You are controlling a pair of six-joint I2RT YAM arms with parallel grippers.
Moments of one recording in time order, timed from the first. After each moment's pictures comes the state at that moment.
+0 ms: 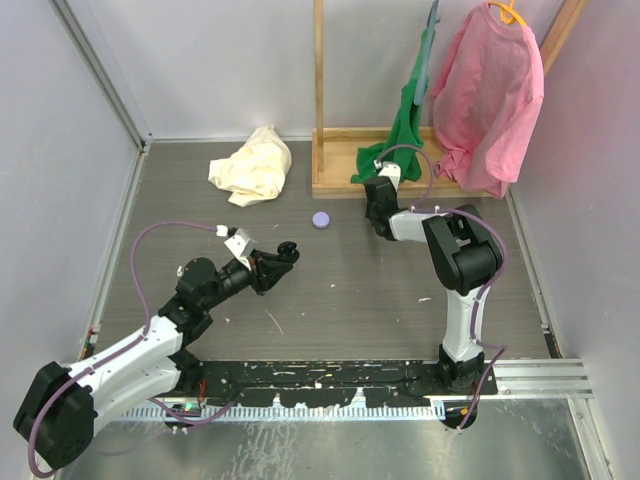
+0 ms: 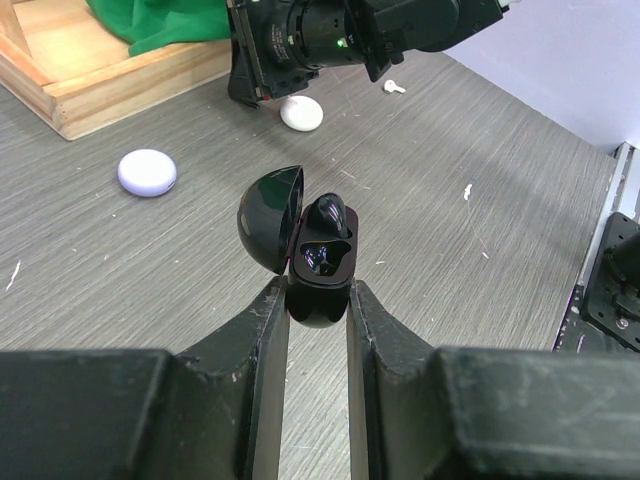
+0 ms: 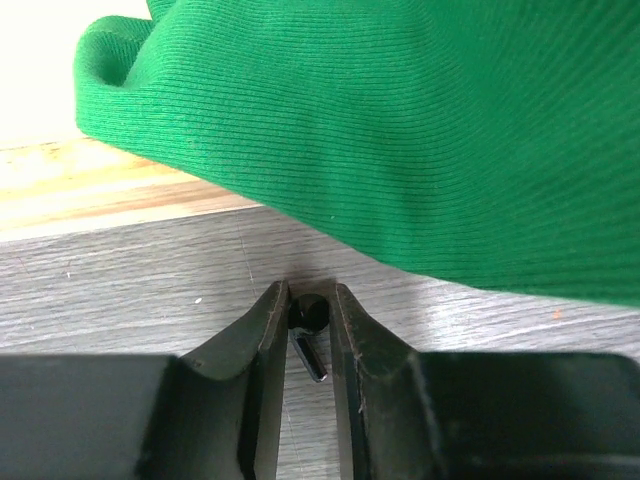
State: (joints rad) left arm -0.61 0.85 0.29 0.52 0.32 -0.22; right arm 0.39 2.00 1.10 0.26 0.42 0.32
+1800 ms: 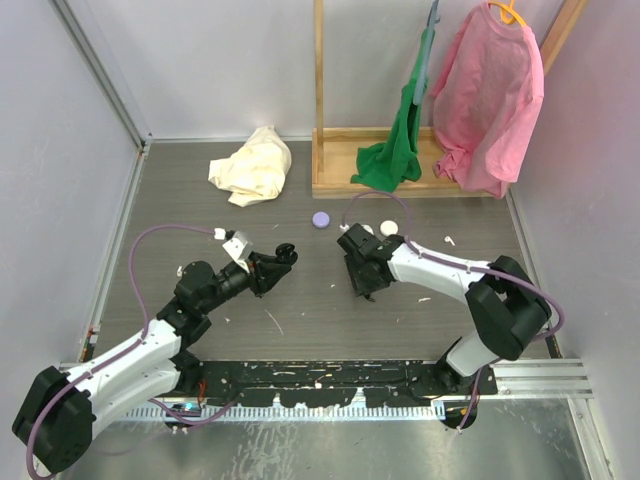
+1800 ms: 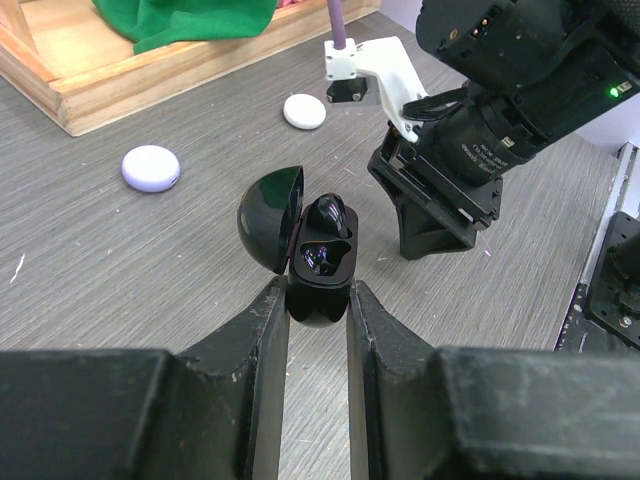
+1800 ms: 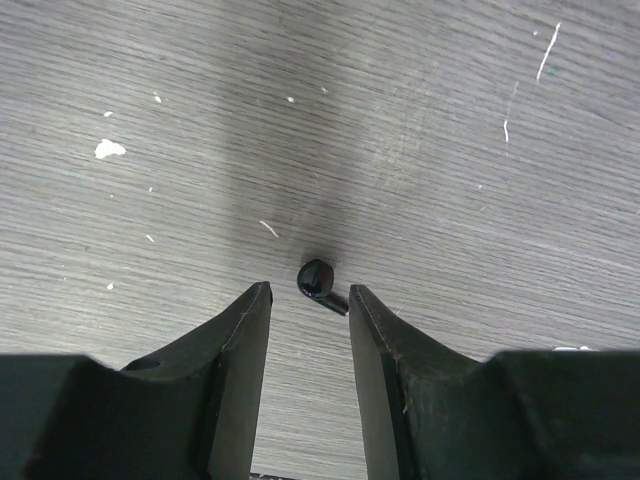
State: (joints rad) left arm -0.61 0.81 0.26 0.53 0.31 -0.22; right arm 0.75 1.53 0.90 -0.61 0.18 0.43
